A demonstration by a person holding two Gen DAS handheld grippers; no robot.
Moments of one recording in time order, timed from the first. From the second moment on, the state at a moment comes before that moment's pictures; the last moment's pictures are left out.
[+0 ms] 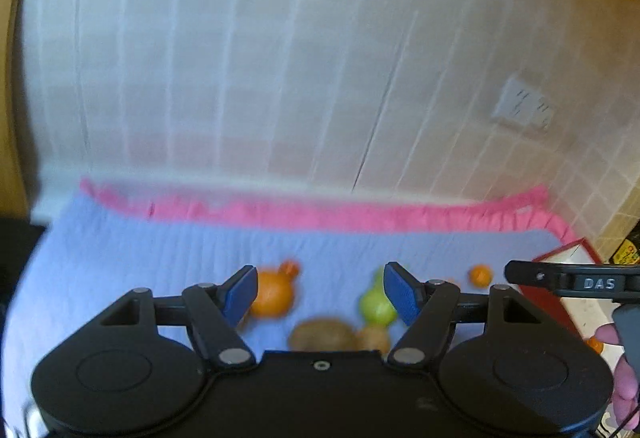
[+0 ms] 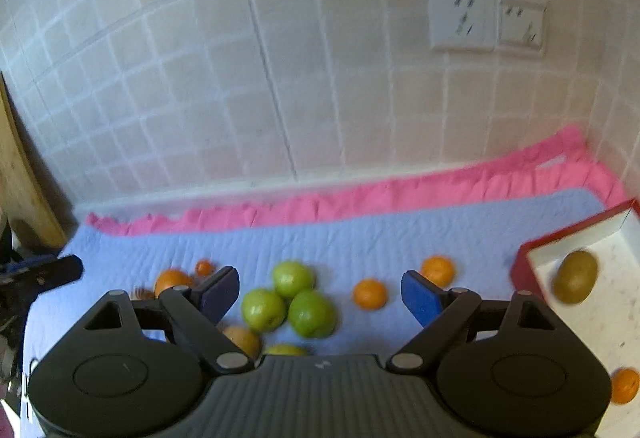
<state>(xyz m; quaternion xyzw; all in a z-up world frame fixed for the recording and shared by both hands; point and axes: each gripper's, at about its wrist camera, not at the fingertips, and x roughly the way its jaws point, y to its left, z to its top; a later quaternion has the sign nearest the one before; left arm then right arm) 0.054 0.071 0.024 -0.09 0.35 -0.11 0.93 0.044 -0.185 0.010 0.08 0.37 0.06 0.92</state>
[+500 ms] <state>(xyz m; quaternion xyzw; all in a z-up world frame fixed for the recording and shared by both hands) 0.107 0.063 -0.074 -0.16 0.48 -0.11 0.85 0.058 -0.152 -0.068 0.05 0.48 0.09 0.87</state>
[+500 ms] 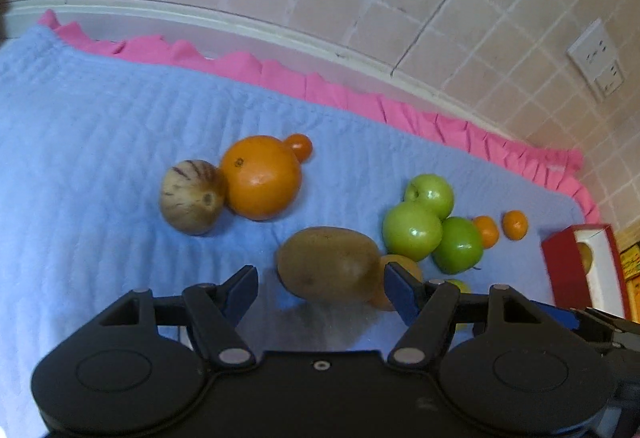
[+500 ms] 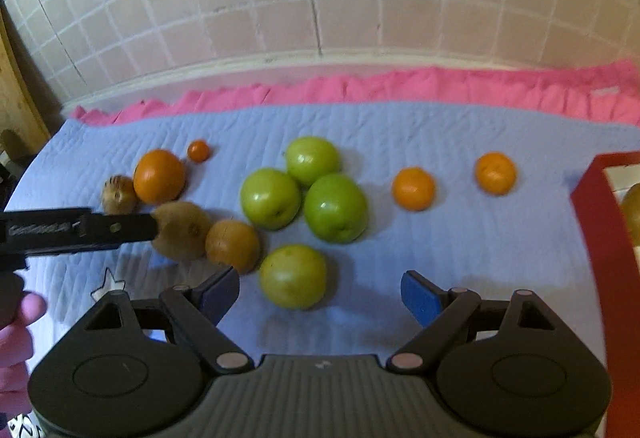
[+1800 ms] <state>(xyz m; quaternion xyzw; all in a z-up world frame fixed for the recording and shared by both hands) 0.078 0.013 -0.017 -0.08 0.38 -0.17 0.91 0.049 -0.171 -0.038 0.05 0.44 0.07 0.90</state>
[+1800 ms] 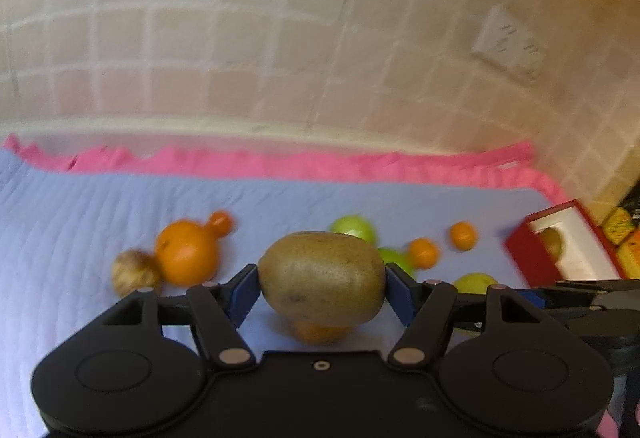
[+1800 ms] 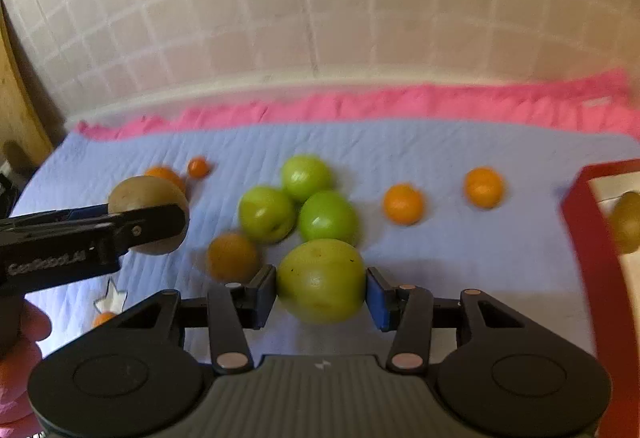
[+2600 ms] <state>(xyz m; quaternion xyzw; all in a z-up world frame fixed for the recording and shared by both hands) 0.066 -0.156 0.042 0.01 0.31 -0.36 0.88 -0.025 -0.323 0.041 0.09 0.36 -0.09 0.92</state>
